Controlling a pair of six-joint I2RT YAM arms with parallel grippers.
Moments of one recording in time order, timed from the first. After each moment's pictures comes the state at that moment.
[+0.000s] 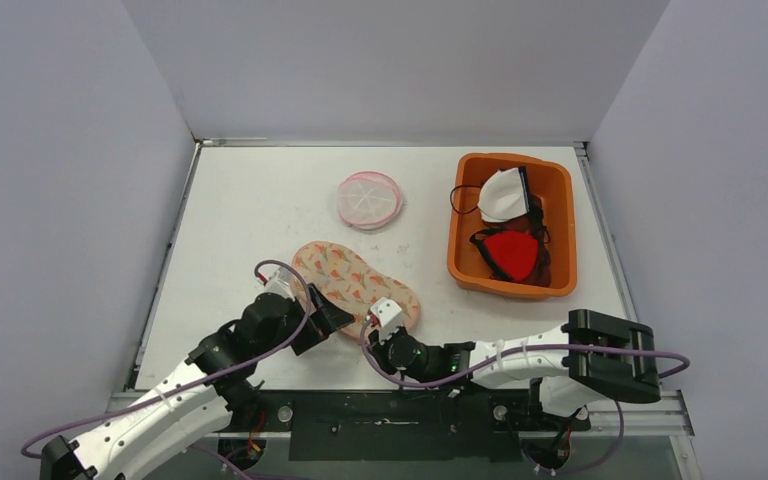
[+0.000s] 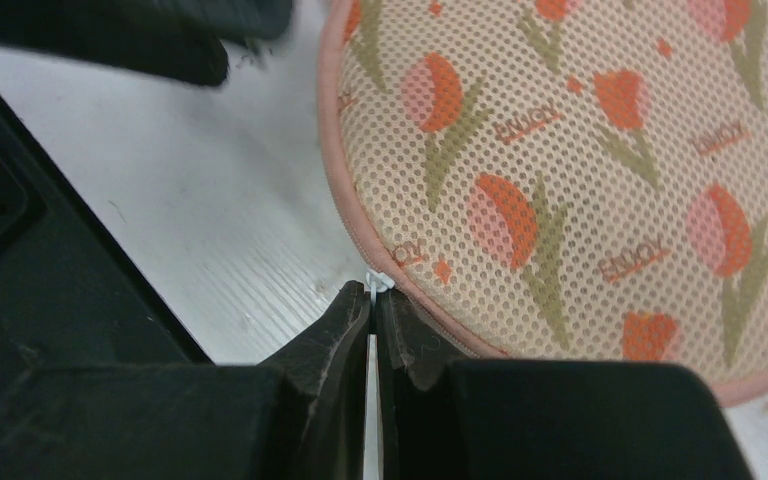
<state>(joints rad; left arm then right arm) -0.73 0.58 0.37 -0.39 0.01 -1.17 1.38 1.41 0.50 0.34 0.42 0.42</state>
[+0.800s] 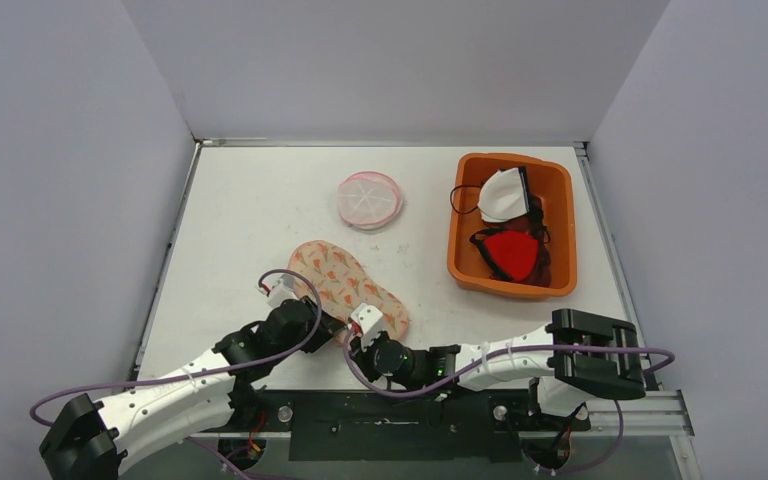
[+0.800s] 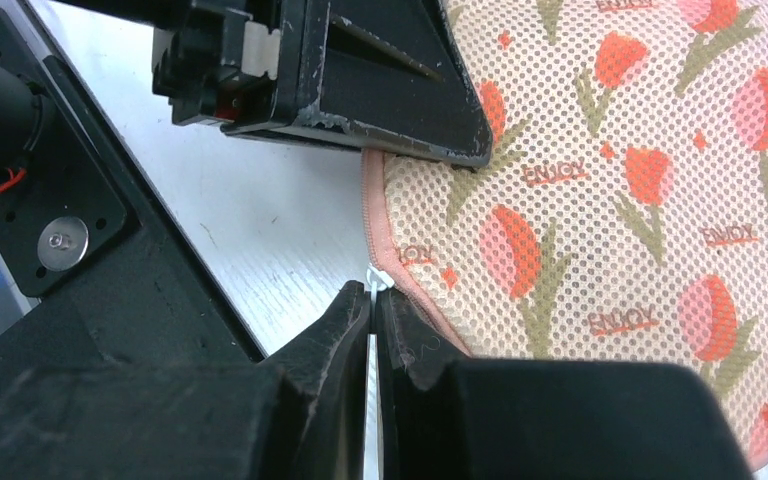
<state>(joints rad) -0.86 0.75 0.28 -0.24 -0.23 -1.35 1.43 1.52 0.61 0.40 0.38 0.38</state>
